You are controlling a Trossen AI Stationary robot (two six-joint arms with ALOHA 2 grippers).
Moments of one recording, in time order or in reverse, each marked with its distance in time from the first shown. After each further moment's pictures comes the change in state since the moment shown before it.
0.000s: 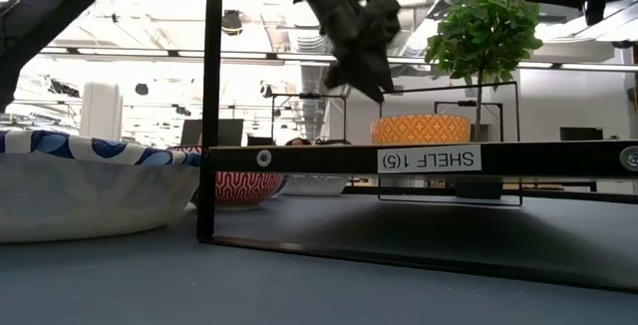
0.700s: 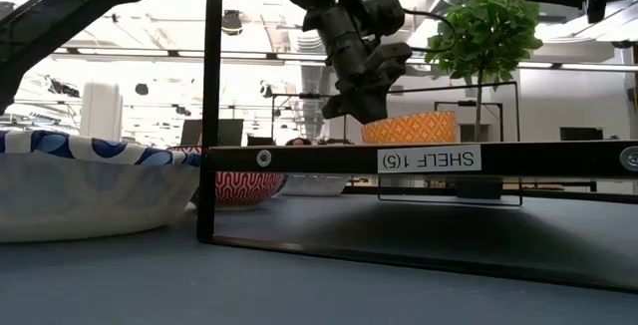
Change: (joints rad) left arm -0.004 0.118 -0.001 0.002 -0.013 -0.086; right arm 0.000 0.000 0.000 0.020 0.033 -0.027
